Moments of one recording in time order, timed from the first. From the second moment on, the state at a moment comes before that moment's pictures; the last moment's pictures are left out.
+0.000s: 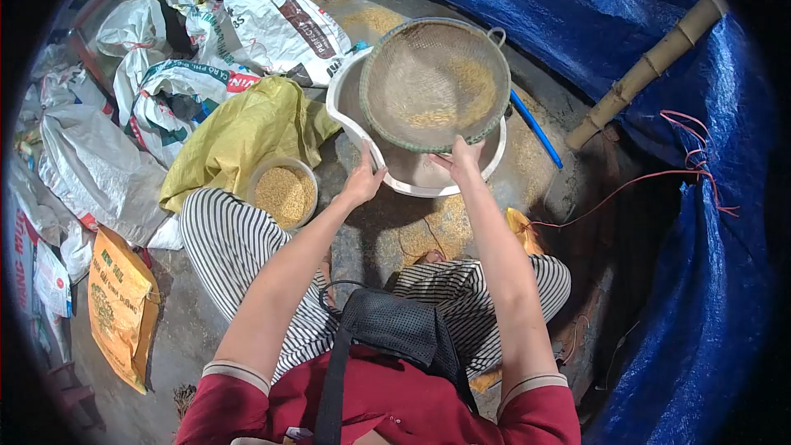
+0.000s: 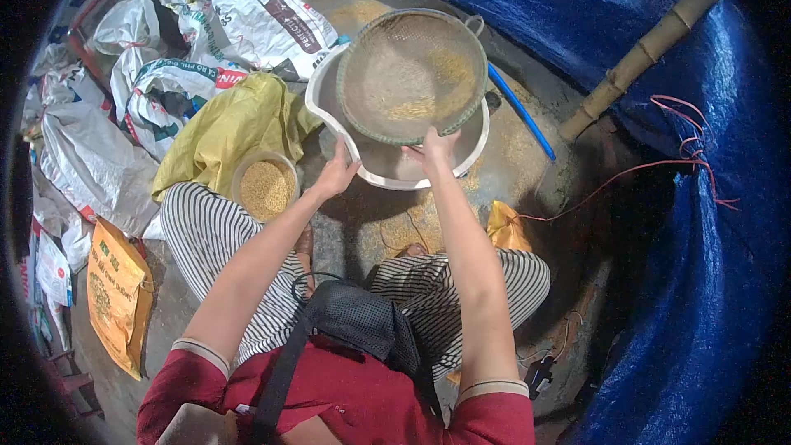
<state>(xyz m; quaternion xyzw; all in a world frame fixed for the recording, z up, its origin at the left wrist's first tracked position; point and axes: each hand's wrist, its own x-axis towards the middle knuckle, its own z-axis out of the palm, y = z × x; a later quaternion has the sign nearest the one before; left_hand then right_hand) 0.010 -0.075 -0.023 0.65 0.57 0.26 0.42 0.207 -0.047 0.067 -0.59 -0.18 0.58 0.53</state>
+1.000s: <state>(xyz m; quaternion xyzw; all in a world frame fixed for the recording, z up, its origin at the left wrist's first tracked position) 0.011 -0.074 -0.028 0.65 0.58 0.27 0.40 0.298 -0.003 0.057 -0.74 -0.41 0.29 0.44</state>
